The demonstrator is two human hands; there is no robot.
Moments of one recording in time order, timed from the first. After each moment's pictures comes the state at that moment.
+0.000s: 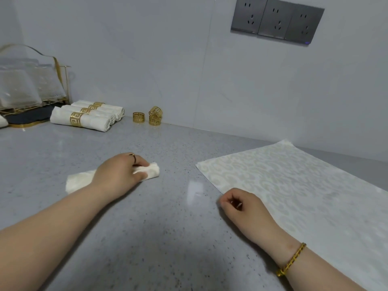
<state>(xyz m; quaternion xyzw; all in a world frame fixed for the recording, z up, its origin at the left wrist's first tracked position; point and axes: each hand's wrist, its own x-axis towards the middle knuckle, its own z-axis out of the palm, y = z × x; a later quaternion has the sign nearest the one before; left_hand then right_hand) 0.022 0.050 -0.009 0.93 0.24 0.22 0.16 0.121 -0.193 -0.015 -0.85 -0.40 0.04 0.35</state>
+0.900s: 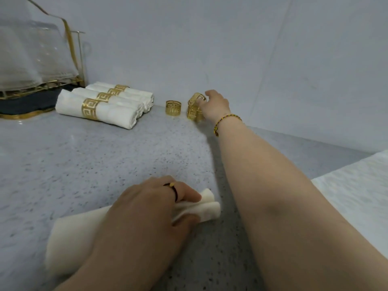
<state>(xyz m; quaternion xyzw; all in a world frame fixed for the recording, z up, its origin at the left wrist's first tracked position) 0.040 0.104 -0.040 0.93 0.11 0.30 0.18 0.298 0.160 0.010 -0.87 -0.36 -0.02 0.33</state>
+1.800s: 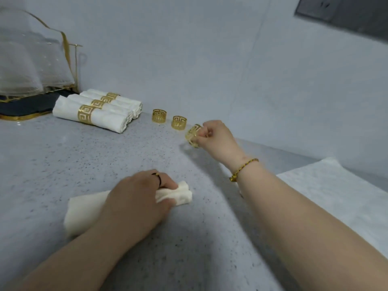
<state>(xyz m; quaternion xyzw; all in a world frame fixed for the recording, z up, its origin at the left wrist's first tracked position) 0.033 0.097 -0.032 0.92 0.17 0.26 0.23 0.213 0.045 0.027 -0.82 -0.43 -0.02 0.38</state>
